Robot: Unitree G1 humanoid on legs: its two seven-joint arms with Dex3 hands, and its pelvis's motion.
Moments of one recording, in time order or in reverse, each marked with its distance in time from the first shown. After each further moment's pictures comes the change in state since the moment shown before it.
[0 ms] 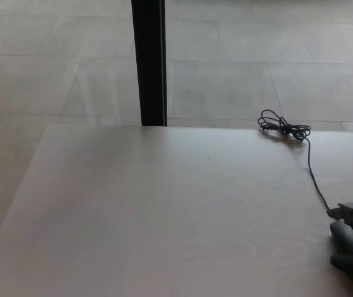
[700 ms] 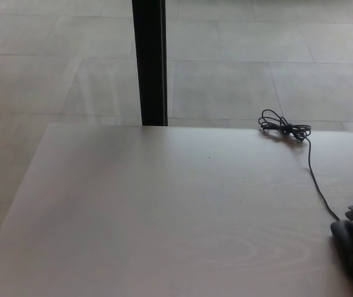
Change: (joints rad) left_arm 0.007 0.025 0.000 0.001 -0.043 0.000 -0.012; right_arm -0.105 -0.039 0.089 0.138 -0.217 0.032 0.003
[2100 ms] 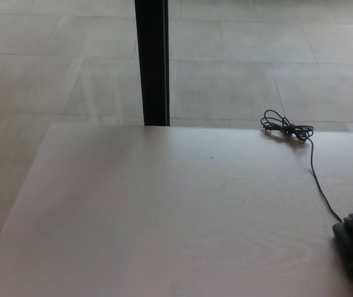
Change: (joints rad) left_arm 0.012 0.002 -0.034 0.015 -0.044 -0.027 -0.019; right_arm 0.081 0.019 -0.047 -0.008 -0.031 -0.049 -0.066
